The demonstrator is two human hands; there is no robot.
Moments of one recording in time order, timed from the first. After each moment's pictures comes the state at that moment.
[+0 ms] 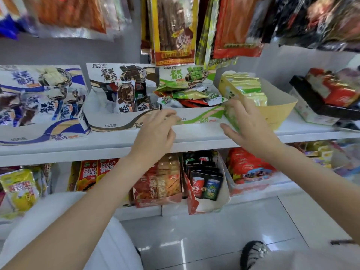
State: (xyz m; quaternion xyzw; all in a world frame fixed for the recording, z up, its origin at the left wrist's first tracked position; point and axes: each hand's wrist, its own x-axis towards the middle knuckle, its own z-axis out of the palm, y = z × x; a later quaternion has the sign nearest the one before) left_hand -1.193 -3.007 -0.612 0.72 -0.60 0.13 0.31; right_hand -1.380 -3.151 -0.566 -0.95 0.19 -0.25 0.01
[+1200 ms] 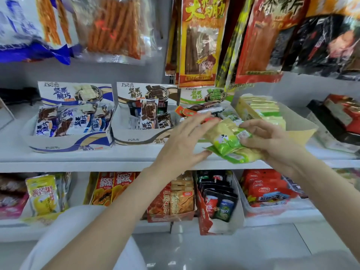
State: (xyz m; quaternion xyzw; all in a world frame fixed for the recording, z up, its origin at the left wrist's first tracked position) left_hand -1.198 -3.007 -0.585 0.66 -0.64 0.11 0.37; right_hand -1.371 -3.133 -0.530 -0.67 0.26 -0.21 0.66
